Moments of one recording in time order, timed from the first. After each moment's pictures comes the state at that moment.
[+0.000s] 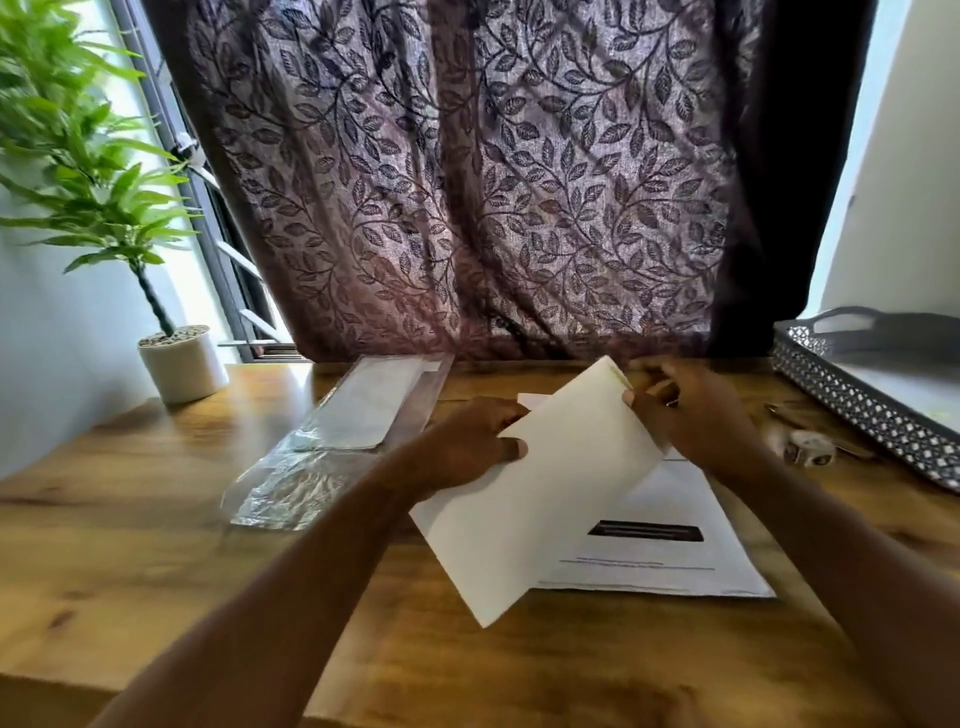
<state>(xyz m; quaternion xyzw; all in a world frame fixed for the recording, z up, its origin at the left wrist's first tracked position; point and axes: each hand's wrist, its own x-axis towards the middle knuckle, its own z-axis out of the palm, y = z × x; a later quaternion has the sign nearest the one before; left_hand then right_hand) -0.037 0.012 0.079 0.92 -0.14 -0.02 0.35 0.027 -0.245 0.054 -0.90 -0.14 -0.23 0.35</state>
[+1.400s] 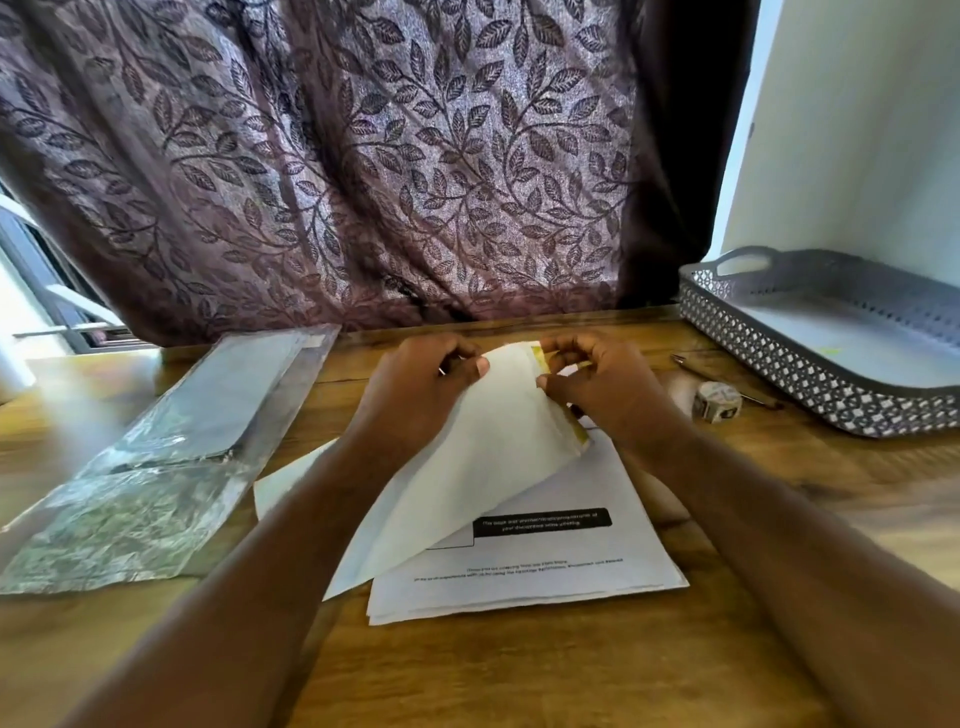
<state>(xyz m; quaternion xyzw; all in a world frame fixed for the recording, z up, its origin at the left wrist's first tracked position) 0.043 -0.047 0.049 0.91 -0.16 0.21 0.32 0.051 -0.263 0.027 -0.82 -0.11 -0.11 0.55</state>
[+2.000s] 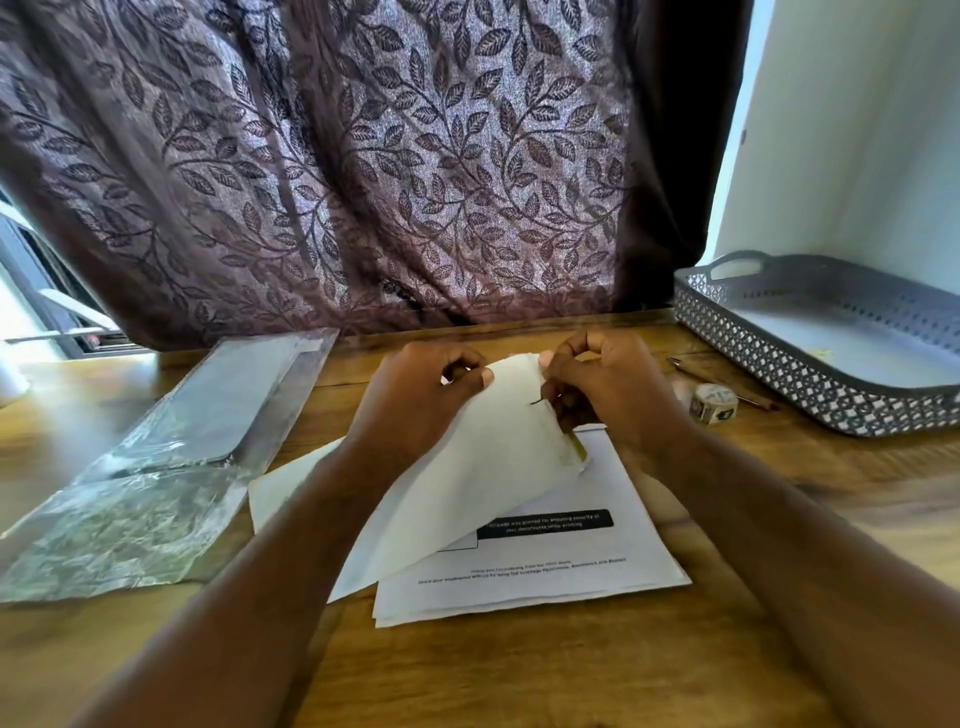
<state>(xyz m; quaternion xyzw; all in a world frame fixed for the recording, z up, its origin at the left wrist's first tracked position) 0.035 -0.046 0.050 0.91 -0.18 0.23 0.31 0.023 -0.256 0.050 -0.77 -0.08 -0.07 0.63</state>
